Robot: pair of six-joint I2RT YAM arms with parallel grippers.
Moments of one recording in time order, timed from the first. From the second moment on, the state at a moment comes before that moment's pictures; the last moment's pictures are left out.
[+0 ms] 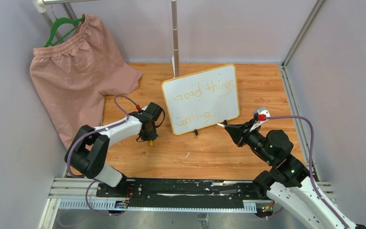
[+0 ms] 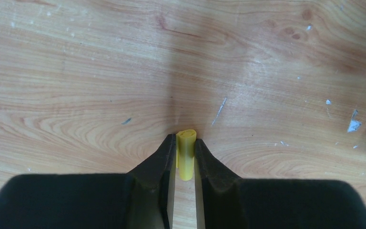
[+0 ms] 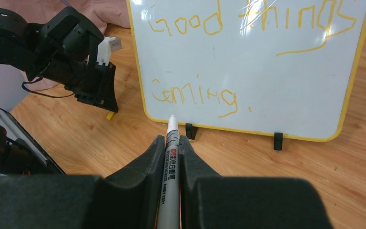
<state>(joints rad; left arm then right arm) -0.51 1.51 0.80 -0.57 -0.26 -0.71 0.67 0.37 0.57 -0.29 0.01 0.27</state>
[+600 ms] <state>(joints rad) -0.51 1.33 0.80 -0.69 -0.28 -0.72 0.67 0.37 0.58 -0.31 0.01 0.27</state>
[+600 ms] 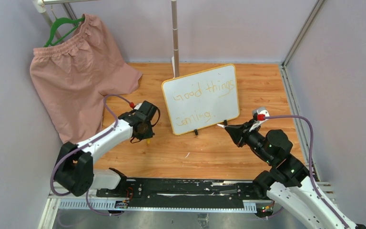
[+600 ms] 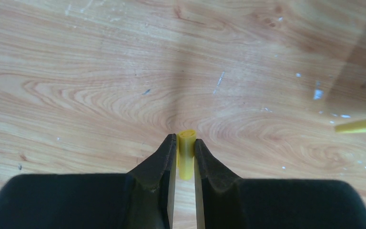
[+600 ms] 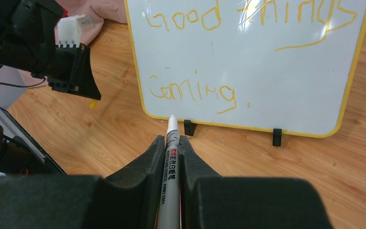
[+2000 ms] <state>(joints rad) -0.51 0.80 1.09 0.03 0.01 -1.07 1.32 1.12 0.85 0.89 0.28 -0.49</state>
